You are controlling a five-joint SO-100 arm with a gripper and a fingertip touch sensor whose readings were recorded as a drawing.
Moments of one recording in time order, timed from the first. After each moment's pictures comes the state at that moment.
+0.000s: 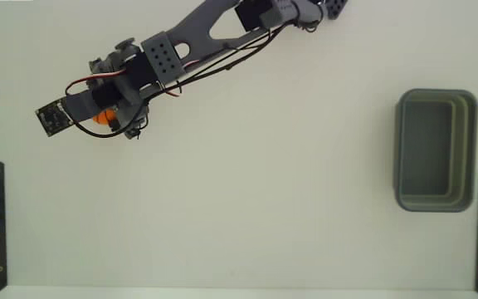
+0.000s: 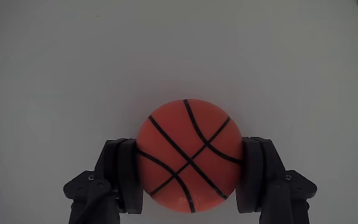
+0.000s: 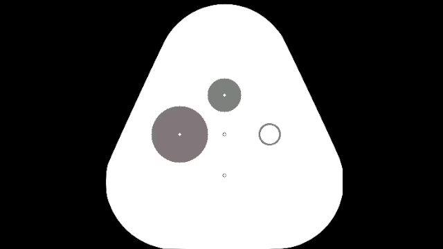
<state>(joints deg) 60.3 58.6 54.5 62.8 -0.3</state>
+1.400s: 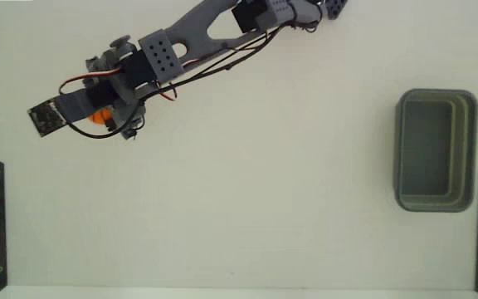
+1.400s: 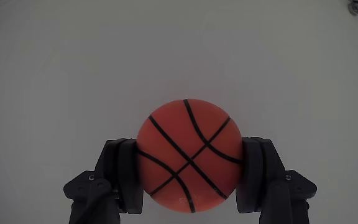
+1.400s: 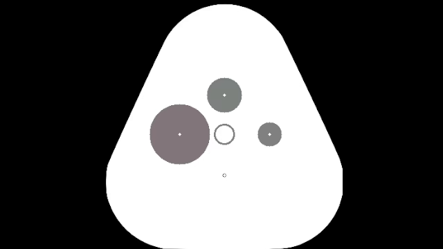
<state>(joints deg) 60.5 54.8 38.6 75.0 -0.3</state>
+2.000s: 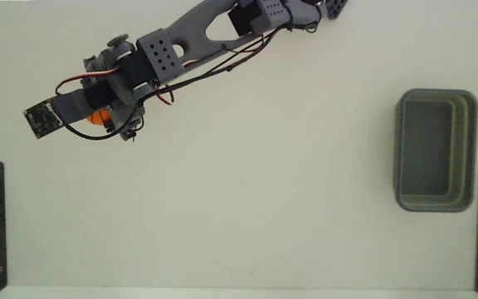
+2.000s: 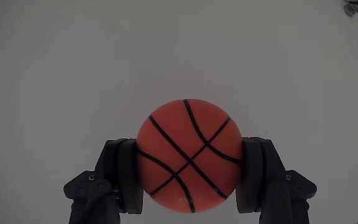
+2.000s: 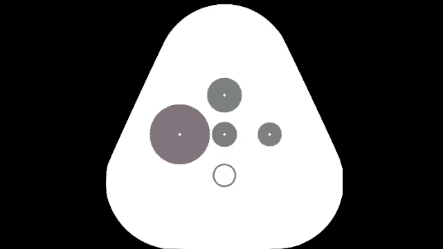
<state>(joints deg) 60.3 52.7 30.9 80.8 -0.3</state>
